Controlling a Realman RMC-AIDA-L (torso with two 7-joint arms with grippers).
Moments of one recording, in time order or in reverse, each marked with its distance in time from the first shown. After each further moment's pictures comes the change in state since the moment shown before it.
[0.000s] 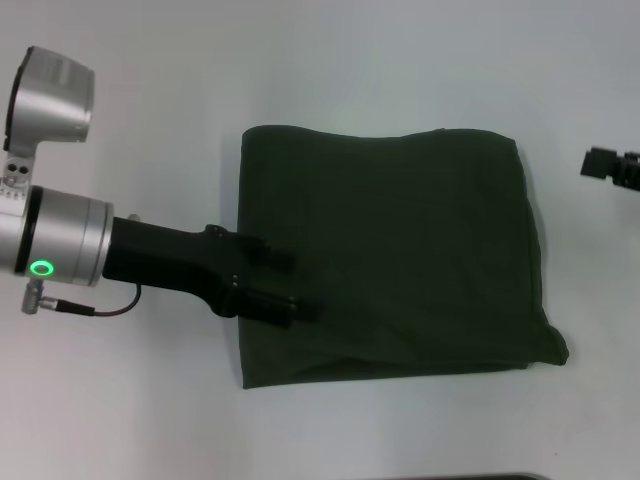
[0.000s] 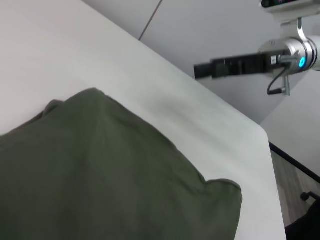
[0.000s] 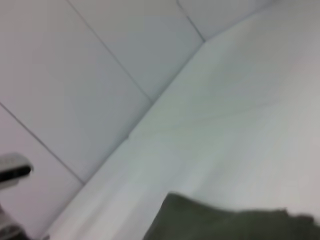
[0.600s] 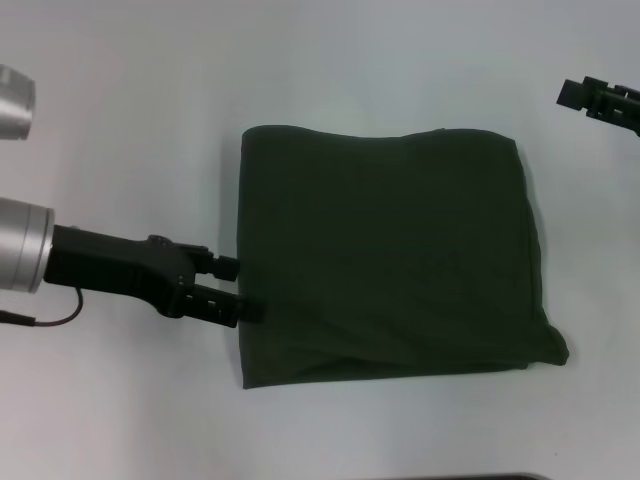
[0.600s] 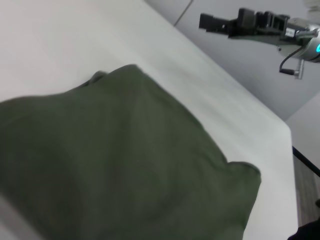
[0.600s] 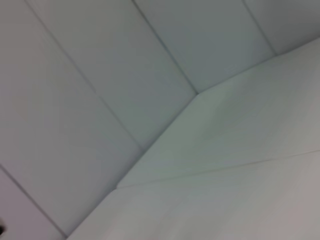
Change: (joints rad) left arm 0.029 0.019 -0.123 0.069 0.129 0.075 -0.105; right arm 0.049 0.019 0.004 0.072 0.124 0.132 -0.054
